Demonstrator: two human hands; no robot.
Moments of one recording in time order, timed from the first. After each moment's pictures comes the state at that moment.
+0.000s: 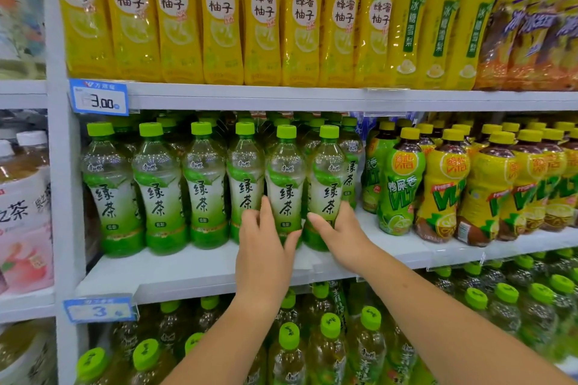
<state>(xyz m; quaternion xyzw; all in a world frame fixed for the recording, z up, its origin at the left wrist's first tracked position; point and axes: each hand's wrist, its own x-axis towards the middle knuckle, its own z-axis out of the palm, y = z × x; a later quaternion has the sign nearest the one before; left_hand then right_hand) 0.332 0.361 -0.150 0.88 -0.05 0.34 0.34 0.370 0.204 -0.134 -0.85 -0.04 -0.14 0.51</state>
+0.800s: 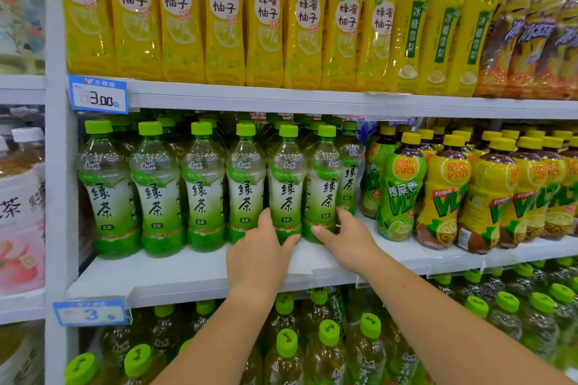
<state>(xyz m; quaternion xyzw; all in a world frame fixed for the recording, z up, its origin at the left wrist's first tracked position) 0.347 0.363 -0.144 0.93 0.02 0.30 0.21 0.384 0.191 -0.141 -0.87 -0.03 -0.12 0.48</state>
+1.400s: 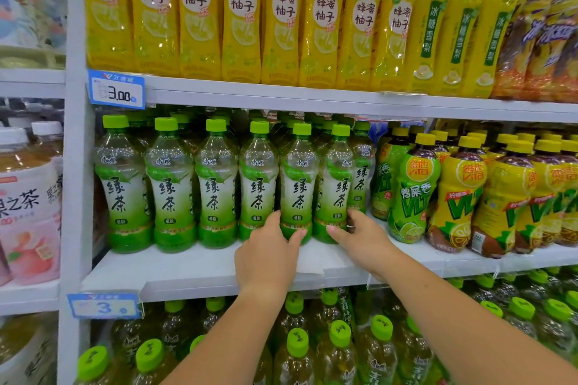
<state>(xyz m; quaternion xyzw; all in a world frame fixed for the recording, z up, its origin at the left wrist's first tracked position) 0.351 0.367 -0.151 0.90 0.02 0.28 0.33 0.390 0.182 -0.146 -0.86 -0.03 -0.10 0.50</state>
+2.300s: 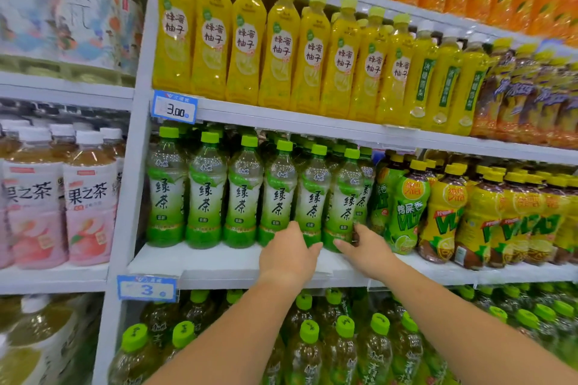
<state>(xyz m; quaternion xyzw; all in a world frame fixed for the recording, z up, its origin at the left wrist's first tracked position) 0.312 0.381 -0.119 0.93 -0.04 0.15 0.33 0.346 0.201 -0.120 -0.94 0.01 -0.12 0.32</state>
